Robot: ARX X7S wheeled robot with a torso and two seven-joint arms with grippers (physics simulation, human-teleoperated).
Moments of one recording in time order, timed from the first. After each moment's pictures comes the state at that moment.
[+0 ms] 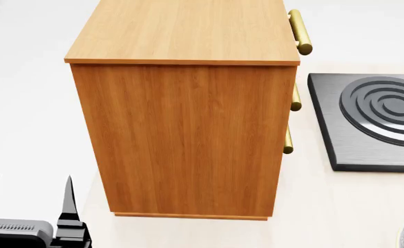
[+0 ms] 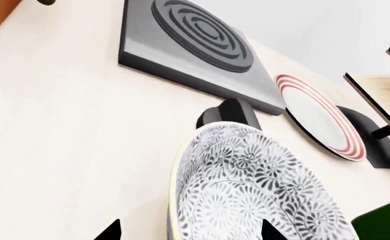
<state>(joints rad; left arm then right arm) -0.15 -0.35 0.33 0.40 -0.22 -0.27 -0.44 0.04 0.64 -0.03 -0.43 0.32 0.93 0.35</state>
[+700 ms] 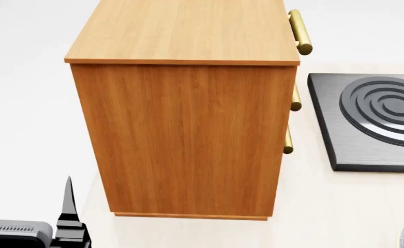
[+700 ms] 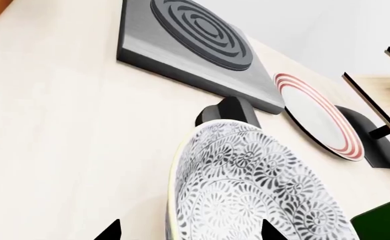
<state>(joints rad) -0.14 -0.35 0.34 0.40 -0.22 -0.27 -0.45 0.04 0.64 -0.04 -0.41 0.31 0.92 0.35</state>
